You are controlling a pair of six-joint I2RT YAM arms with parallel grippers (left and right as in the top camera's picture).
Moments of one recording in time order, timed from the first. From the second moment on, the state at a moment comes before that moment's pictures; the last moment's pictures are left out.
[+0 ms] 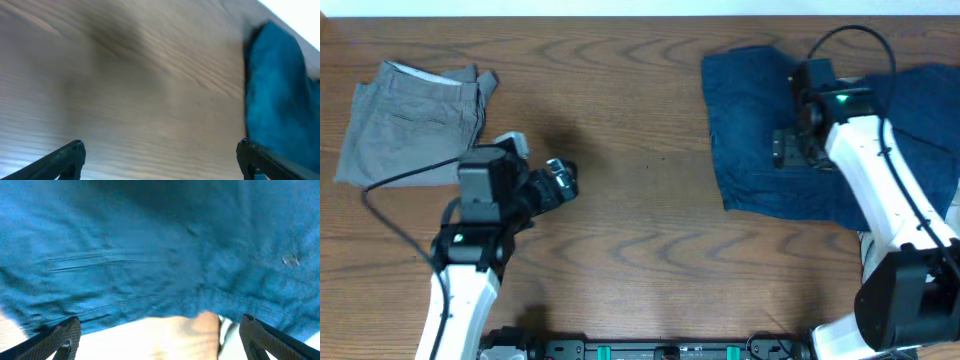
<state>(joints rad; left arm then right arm) -0.06 1.06 0.74 -0.50 0.31 -0.52 0.10 1.70 1.39 -1.15 0.31 0.28</state>
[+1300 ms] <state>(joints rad) -0.78 1.98 0.90 0.44 0.44 -1.16 -0.07 1.69 1.39 -1.25 0.28 0.30</state>
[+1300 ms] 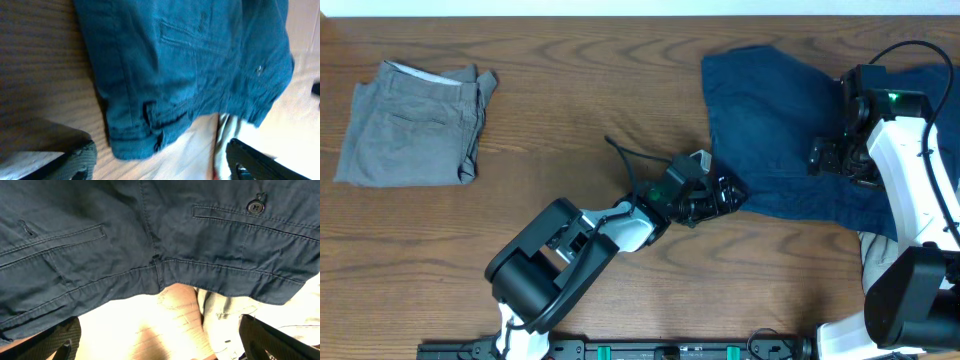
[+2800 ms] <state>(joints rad) -0.13 1.28 0.94 -0.69 0.18 -0.48 -0.01 1.68 1.09 -1.08 -0.15 0.21</state>
